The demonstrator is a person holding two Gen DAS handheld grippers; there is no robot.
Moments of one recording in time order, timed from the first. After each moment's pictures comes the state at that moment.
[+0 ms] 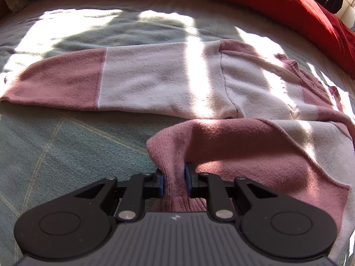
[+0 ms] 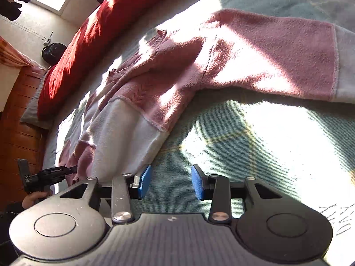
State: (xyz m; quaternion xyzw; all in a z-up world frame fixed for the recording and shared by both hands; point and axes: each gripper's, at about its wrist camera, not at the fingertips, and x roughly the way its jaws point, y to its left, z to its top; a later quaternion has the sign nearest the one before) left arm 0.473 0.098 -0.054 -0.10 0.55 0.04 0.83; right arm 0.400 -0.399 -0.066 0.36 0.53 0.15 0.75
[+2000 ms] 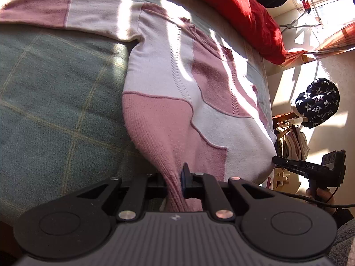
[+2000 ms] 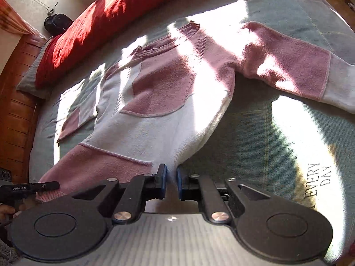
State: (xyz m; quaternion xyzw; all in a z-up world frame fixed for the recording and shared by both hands) left arm 0.318 0.096 0.046 -0.29 0.60 -0.15 0.73; right arm 0.356 -0.373 0.049 0.23 0.58 0.14 0.77
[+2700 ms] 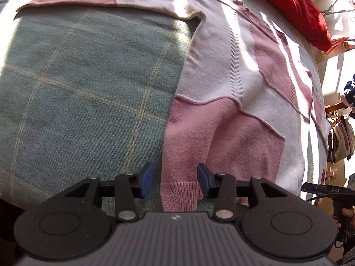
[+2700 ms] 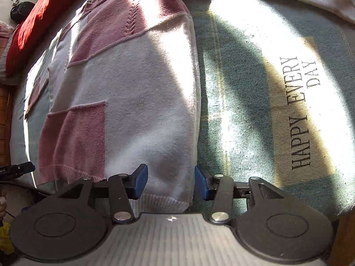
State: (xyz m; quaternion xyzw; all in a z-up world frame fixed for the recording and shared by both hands) left arm 0.311 0.117 -0.013 -0.20 0.64 -0.06 0.74; right arm 0.274 -0.395 -0.057 0.27 0.64 0.08 0.71
